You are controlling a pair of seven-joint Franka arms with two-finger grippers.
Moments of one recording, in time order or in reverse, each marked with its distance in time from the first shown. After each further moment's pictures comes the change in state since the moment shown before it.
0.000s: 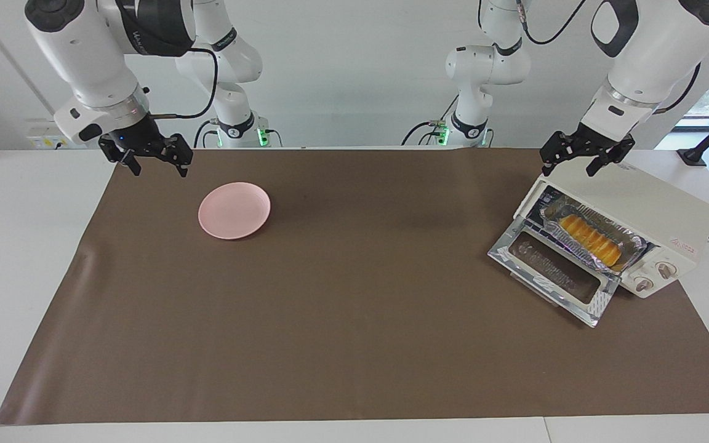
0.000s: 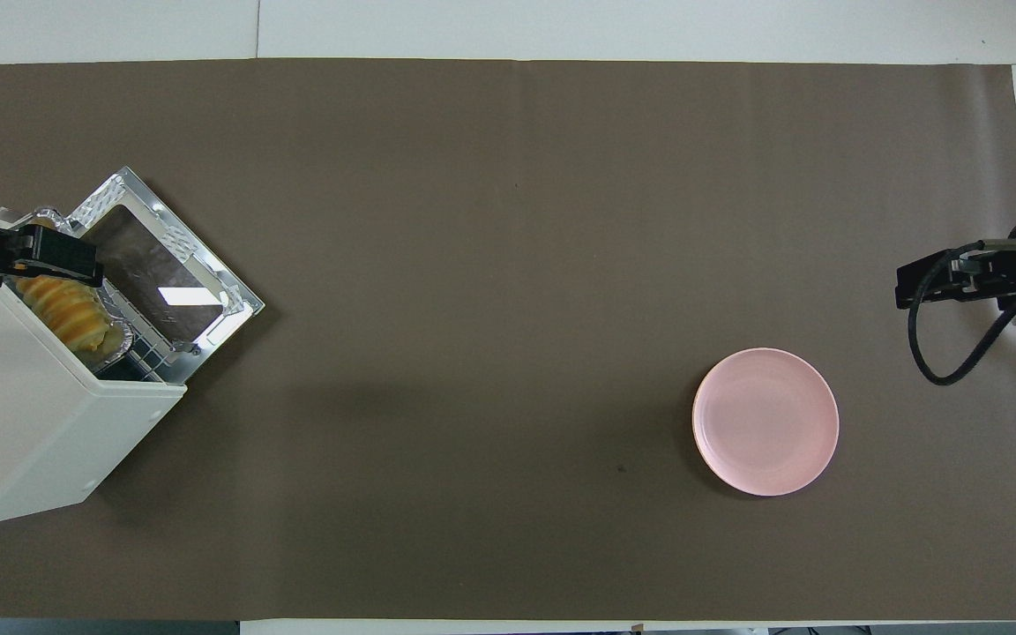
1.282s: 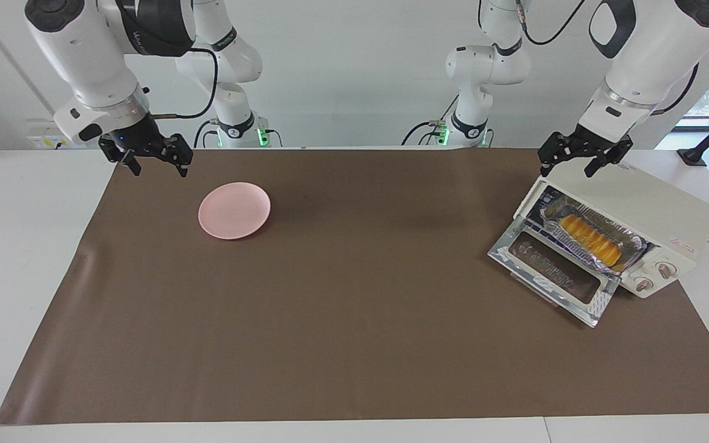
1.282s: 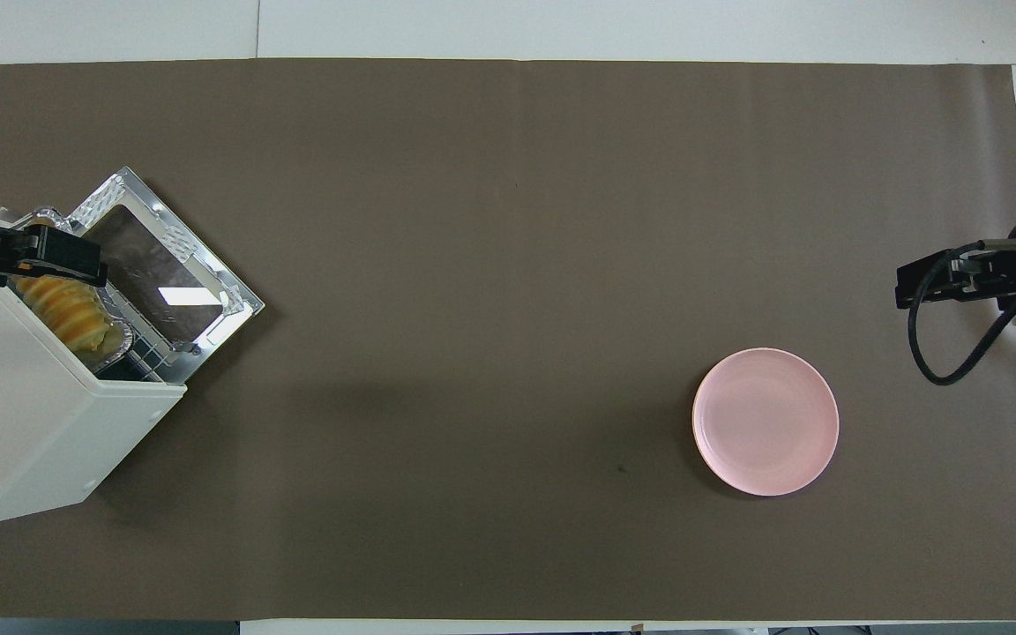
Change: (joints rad) left arm -0.004 0.002 -0.001 0.001 -0.009 0.001 0.000; right arm 0.000 0.000 0.000 0.000 0.000 0.000 0.000
